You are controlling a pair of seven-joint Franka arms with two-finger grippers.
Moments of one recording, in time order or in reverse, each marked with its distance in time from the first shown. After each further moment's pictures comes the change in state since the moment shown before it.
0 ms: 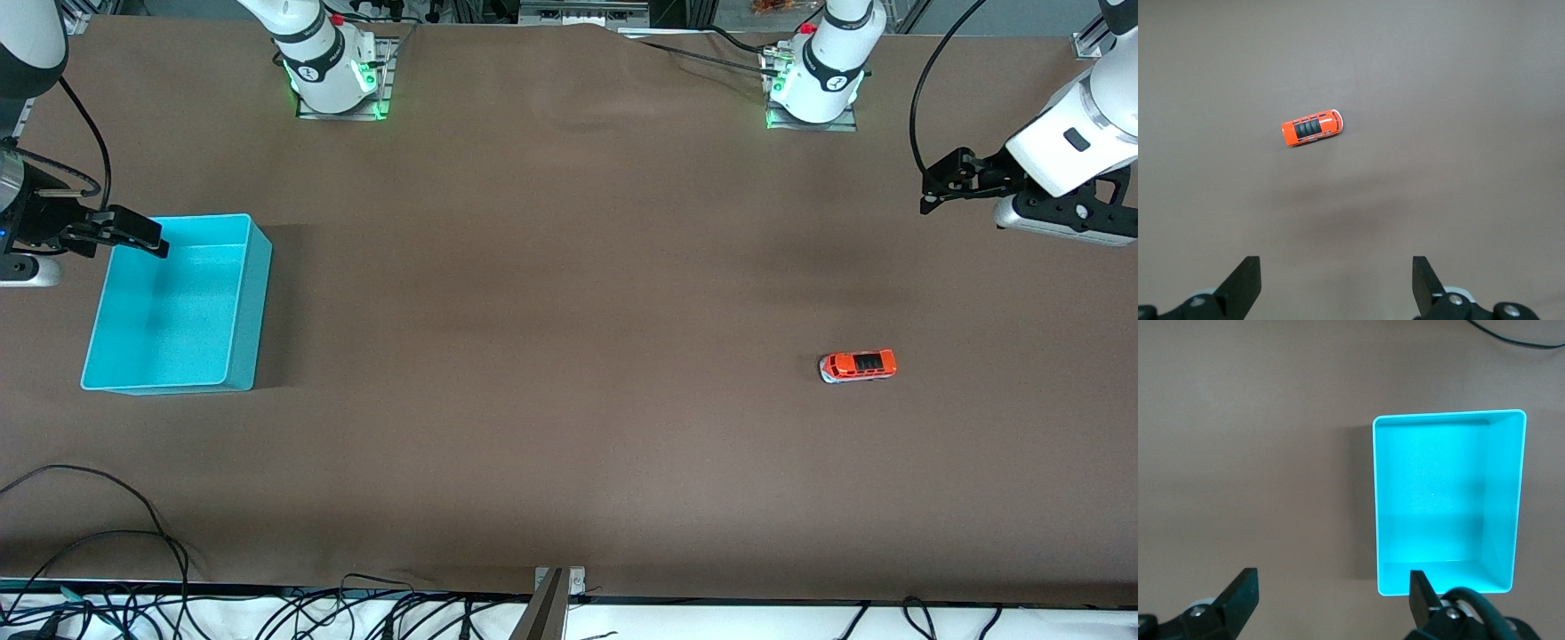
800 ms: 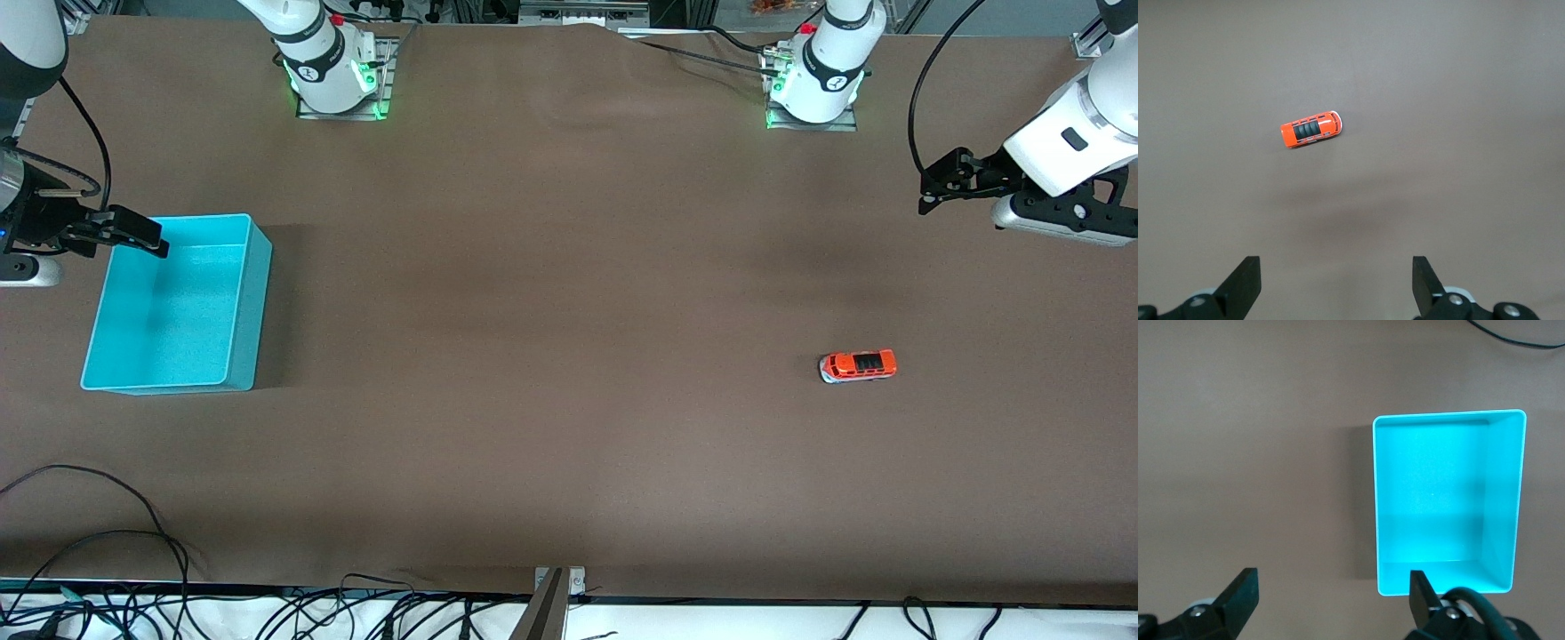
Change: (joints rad) left arm -0.003 0.000 -0.001 0.000 0.000 0.004 0.000; right arm 0.000 0.000 0.000 0.000 0.000 0.000 0.000
